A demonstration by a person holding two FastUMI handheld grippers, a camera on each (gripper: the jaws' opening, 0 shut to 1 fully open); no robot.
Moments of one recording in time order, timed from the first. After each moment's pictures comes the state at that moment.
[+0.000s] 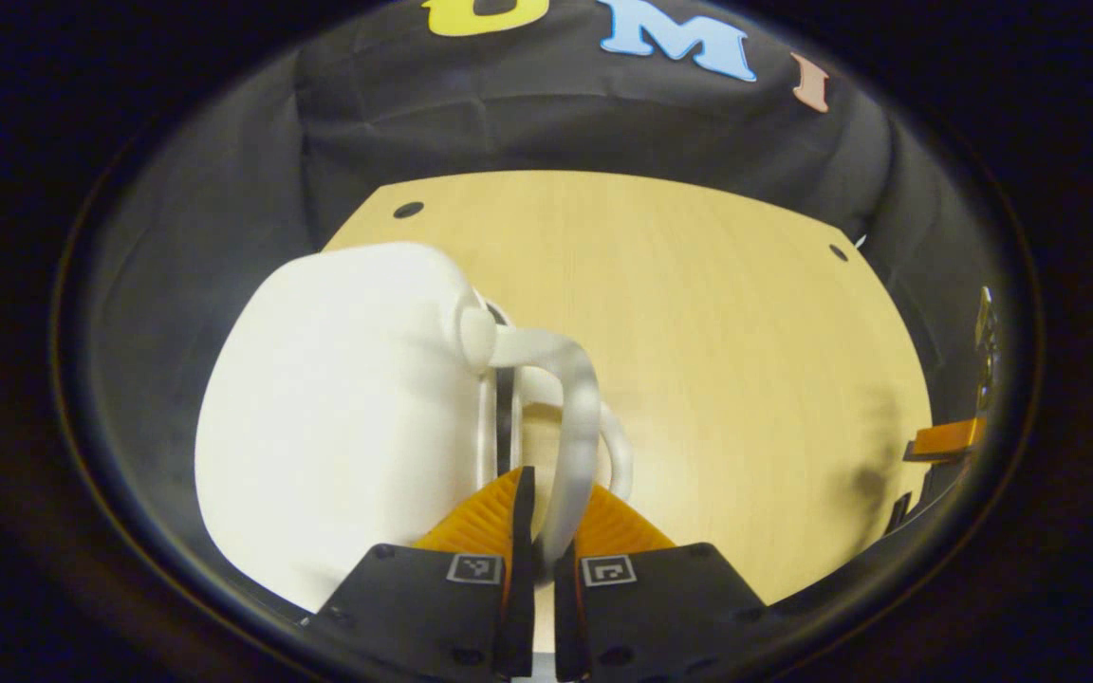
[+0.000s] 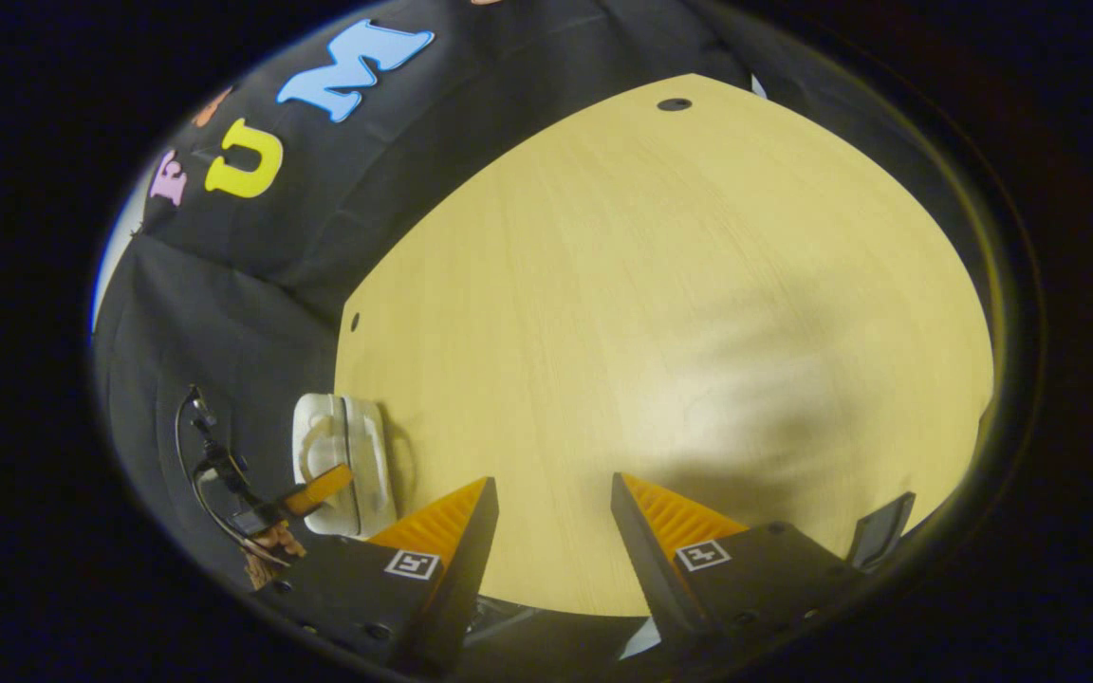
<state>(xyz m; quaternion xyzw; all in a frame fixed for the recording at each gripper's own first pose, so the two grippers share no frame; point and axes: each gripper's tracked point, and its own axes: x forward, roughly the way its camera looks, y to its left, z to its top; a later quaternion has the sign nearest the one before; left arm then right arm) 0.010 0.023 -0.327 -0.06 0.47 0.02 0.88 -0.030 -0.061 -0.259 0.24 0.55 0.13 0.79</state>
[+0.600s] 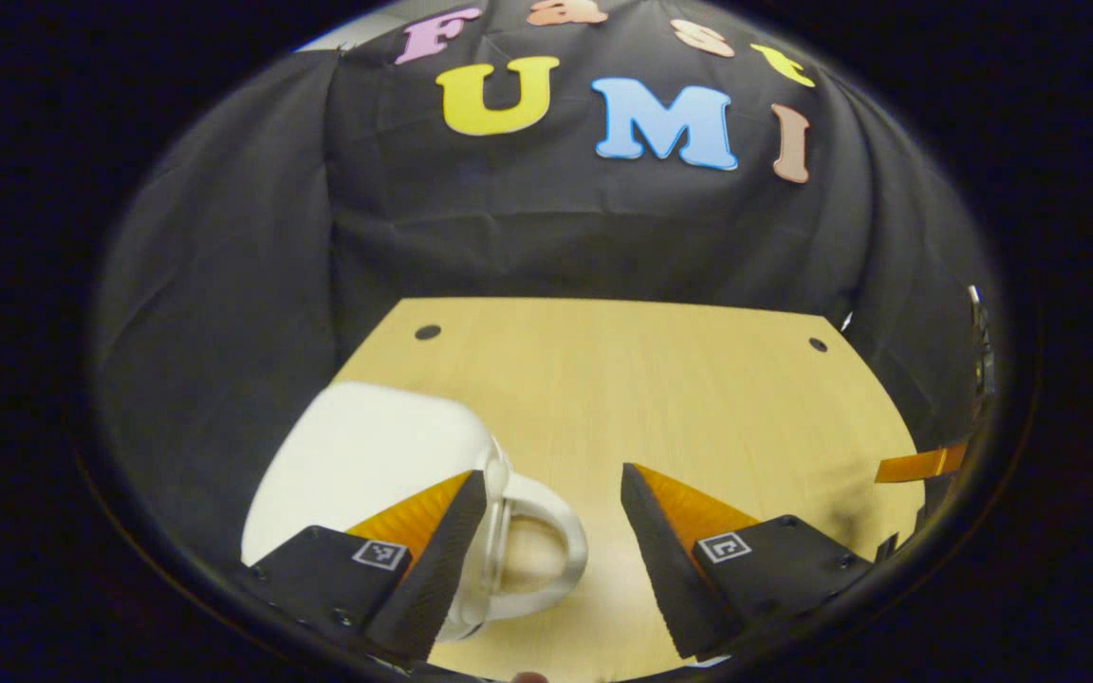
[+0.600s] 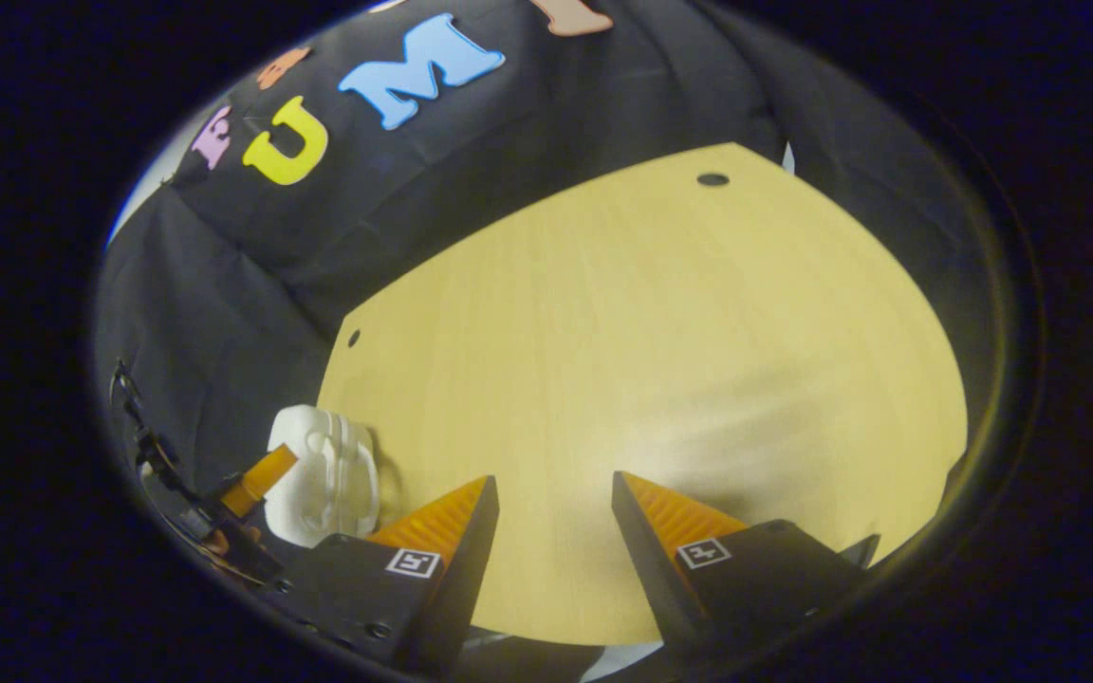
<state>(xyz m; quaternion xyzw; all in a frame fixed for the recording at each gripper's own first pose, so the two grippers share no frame) 0.060 0.021 -0.155 -0.04 0.24 0.05 0.97 0.035 -0.069 -0.188 0.10 0.39 0.10 0.91</state>
